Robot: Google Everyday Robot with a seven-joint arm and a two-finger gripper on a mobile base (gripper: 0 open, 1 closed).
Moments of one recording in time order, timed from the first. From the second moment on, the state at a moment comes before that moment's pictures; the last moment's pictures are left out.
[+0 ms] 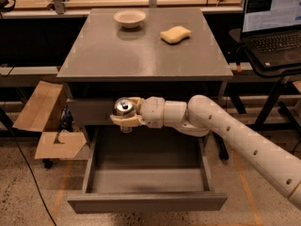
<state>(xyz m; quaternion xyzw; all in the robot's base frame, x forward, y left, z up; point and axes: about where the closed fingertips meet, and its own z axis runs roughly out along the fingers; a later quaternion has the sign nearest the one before) 0.593 0.096 0.769 -0.51 0.51 0.39 0.57</state>
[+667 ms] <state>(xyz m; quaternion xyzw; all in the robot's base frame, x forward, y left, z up) 0.596 0.097 0.747 -0.50 0.51 0.40 0.57</state>
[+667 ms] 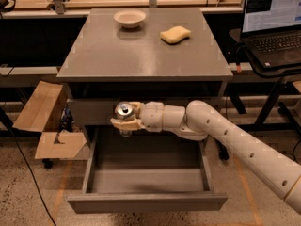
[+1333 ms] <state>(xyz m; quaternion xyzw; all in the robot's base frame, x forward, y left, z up) 0.607 0.091 0.683 -0.53 0.52 0.39 0.54</state>
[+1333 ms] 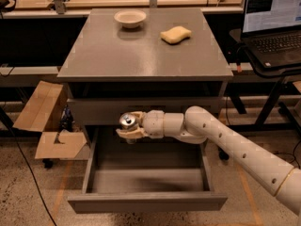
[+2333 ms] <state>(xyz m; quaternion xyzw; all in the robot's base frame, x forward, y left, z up) 0.611 0.095 0.557 -0.54 0.53 0.38 0.54</state>
